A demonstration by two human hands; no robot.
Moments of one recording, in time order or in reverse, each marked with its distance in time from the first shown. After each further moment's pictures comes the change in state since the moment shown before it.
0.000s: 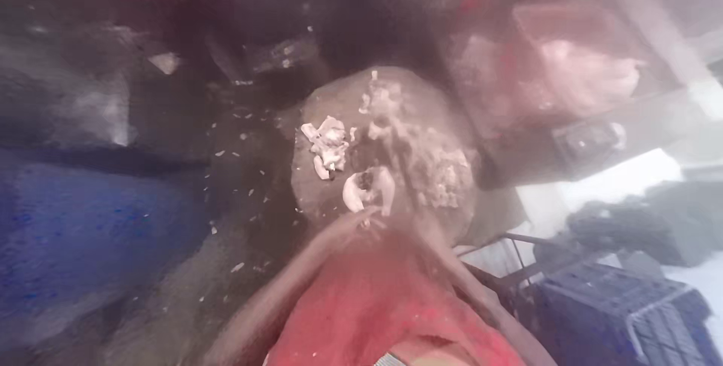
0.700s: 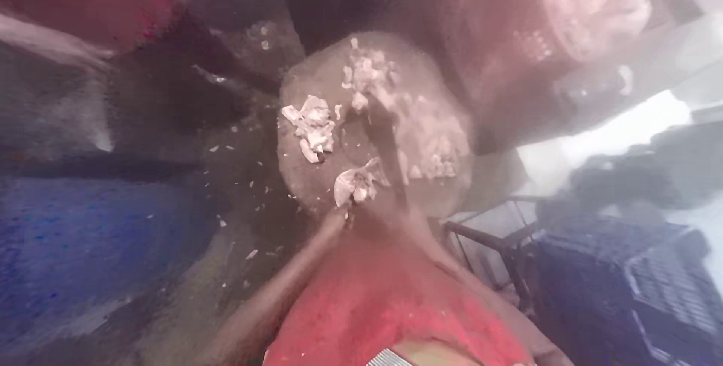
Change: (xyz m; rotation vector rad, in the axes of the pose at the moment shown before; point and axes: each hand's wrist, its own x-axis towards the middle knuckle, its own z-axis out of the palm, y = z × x) left_hand 0.003 -0.070 -0.016 0.019 0.473 -0.116; right_hand -0.053 -0.013 0.031 0.180 -0.049 -0.178
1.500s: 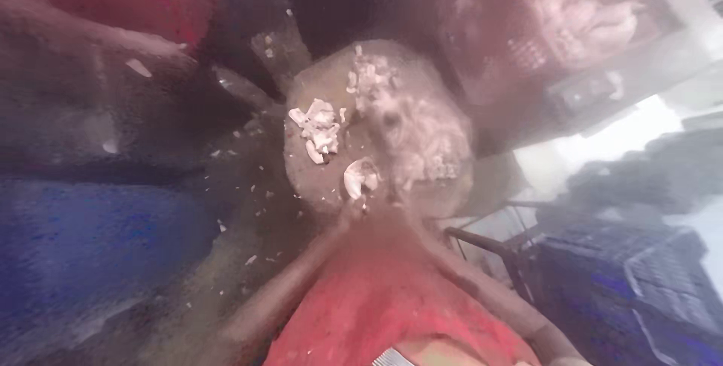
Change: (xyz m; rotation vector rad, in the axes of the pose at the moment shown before) left_hand 0.009 0.011 0.025 0.181 -0.045 0.157; right_hand 0.002 -0.010 0.020 -0.015 0.012 -0.371
